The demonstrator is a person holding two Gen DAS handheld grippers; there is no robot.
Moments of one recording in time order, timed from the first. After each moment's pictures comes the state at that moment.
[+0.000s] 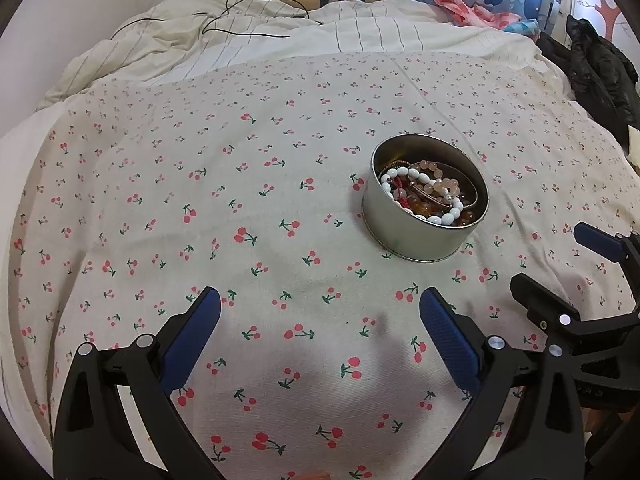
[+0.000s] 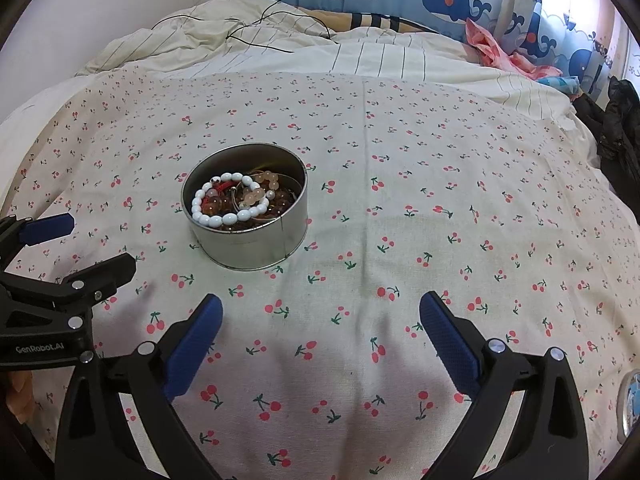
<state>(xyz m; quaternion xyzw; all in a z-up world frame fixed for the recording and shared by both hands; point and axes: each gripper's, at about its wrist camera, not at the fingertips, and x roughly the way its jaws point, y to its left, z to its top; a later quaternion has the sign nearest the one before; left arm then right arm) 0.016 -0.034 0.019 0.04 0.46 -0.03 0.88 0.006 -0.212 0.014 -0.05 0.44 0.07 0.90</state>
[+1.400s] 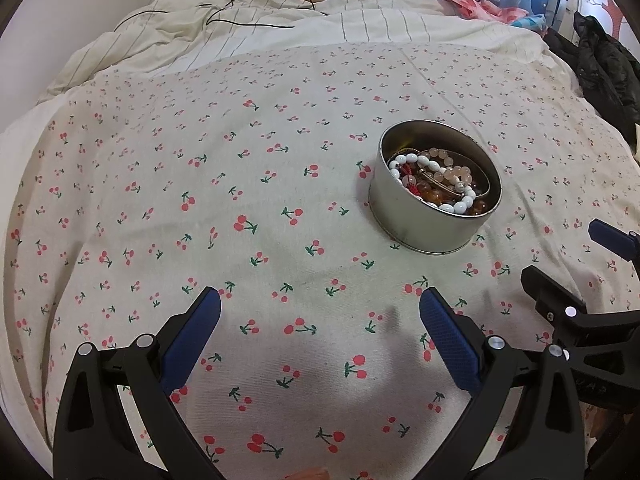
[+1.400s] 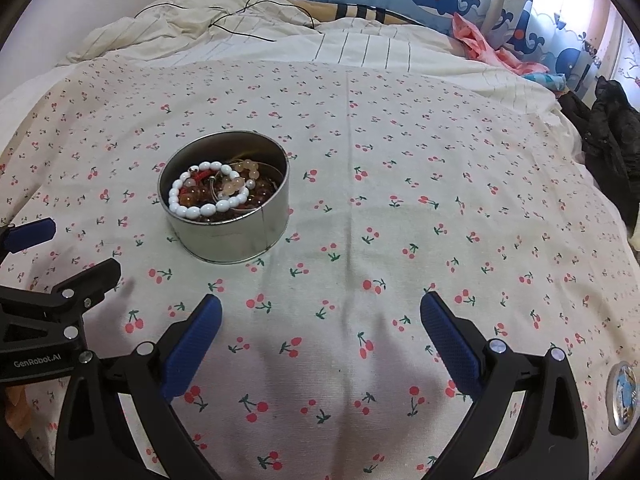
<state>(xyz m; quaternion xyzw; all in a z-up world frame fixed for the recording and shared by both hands) 0.018 -0.033 0.007 0.04 0.47 -0.02 0.88 0.008 -0.210 0.008 -0.07 0.45 0.03 0.89</state>
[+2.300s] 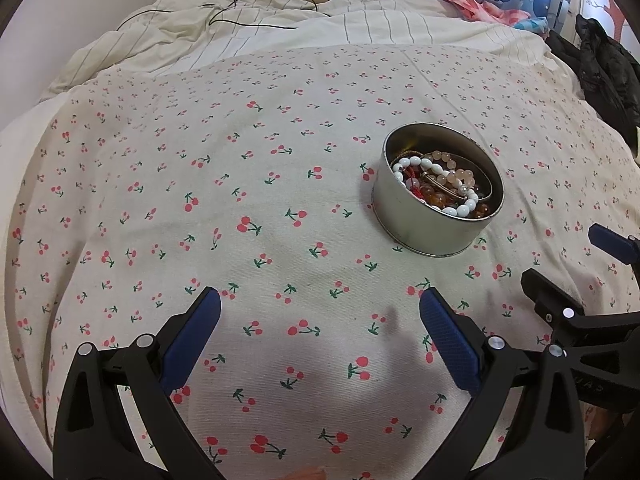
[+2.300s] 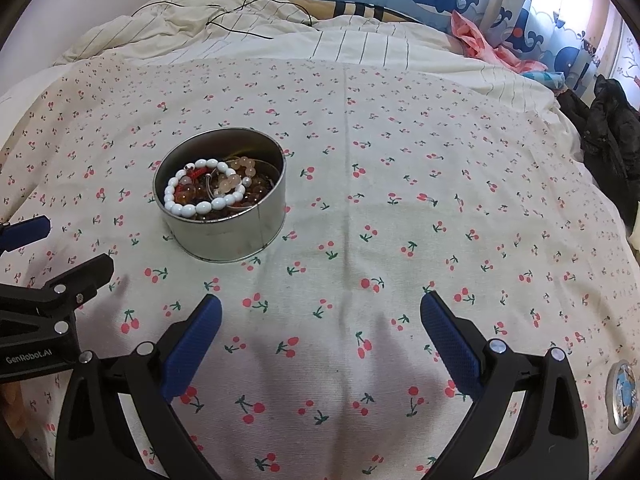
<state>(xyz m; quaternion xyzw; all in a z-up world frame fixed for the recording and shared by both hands) 0.018 -0.031 0.009 0.04 0.47 -0.01 0.88 0.012 -0.211 0.007 -0.07 0.45 0.03 0.89</state>
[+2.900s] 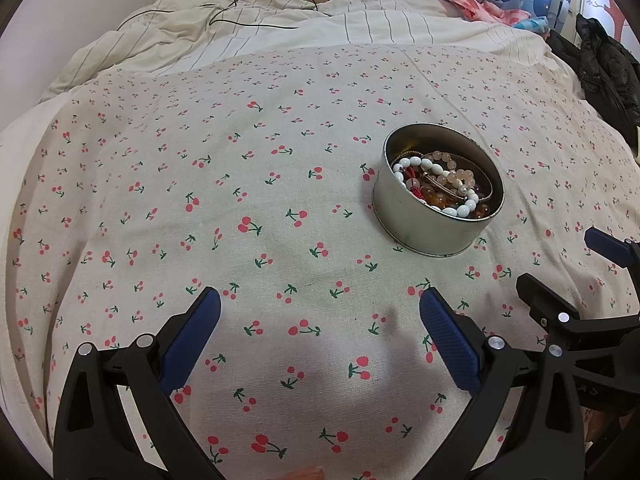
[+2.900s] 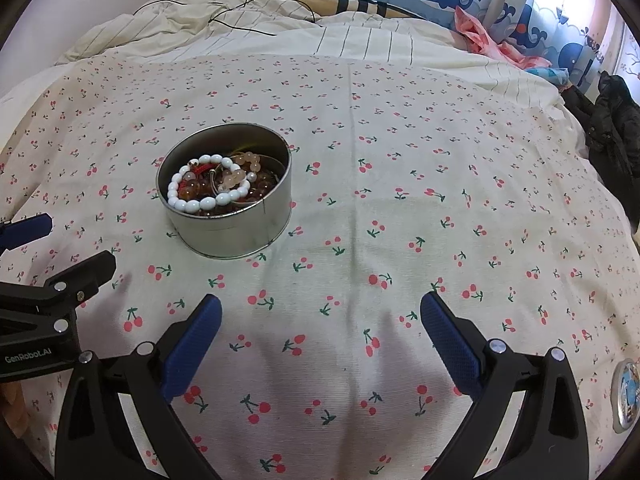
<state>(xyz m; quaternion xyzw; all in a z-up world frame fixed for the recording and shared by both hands) 0.018 -0.030 0.010 0.04 0.47 -0.01 0.88 0.011 -0.209 0.003 -0.06 0.46 0.03 0.89</state>
